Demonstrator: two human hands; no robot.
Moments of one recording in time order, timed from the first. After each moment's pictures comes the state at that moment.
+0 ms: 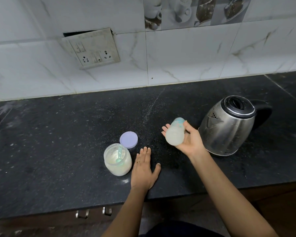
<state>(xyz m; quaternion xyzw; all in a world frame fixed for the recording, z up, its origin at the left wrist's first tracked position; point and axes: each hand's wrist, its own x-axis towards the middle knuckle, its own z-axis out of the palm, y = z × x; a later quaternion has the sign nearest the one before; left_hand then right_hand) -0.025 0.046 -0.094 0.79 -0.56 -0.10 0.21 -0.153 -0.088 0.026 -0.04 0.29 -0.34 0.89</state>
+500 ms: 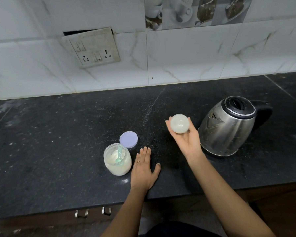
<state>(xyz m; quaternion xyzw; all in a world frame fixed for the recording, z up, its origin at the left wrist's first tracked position) -0.025 0.046 -0.095 0.79 -0.56 -0.11 0.21 -0.148 -0.085 0.025 0.02 0.20 -0.44 0.87</state>
